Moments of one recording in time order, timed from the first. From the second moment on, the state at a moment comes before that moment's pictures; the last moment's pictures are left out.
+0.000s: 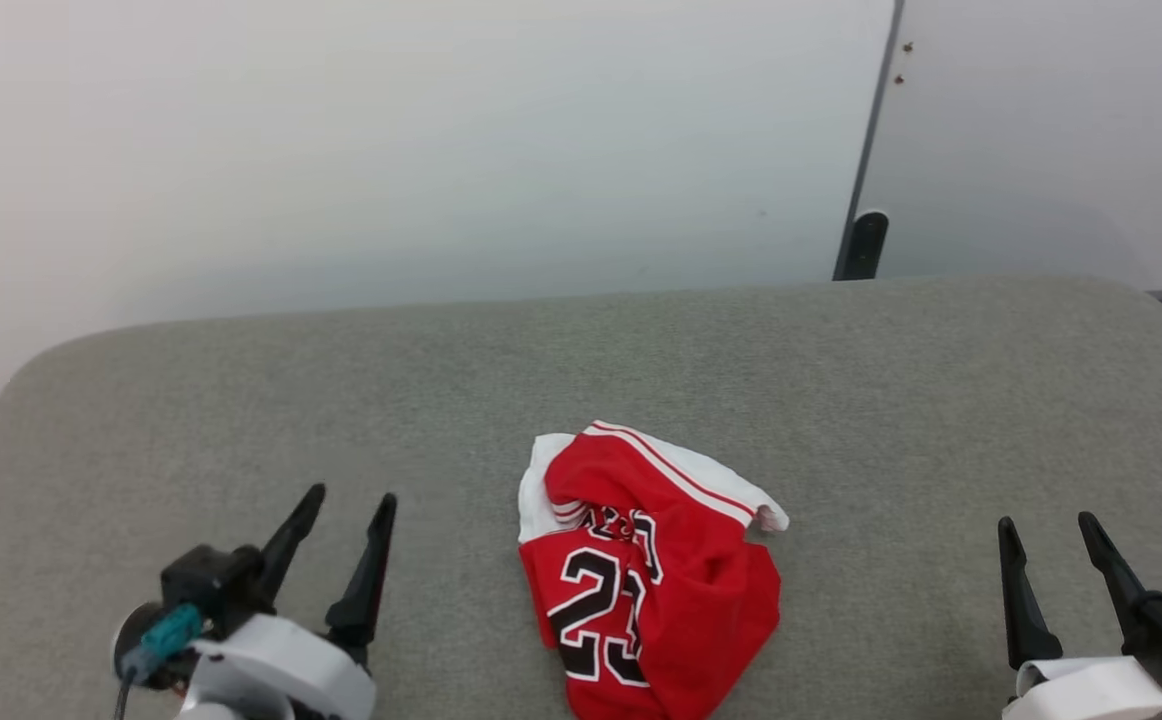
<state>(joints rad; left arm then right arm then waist) -0.18 0.37 -0.32 0.30 -0.52 -0.08 -0.26 -0.03 -0.11 -0.08 0.23 0.08 0.13 -0.26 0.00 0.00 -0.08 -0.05</state>
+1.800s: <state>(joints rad) 0.06 0.24 0.03 0.10 -0.26 -0.13 -0.26 0.02 -0.10 0.03 0.23 0.07 0.13 -0.20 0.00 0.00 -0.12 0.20</state>
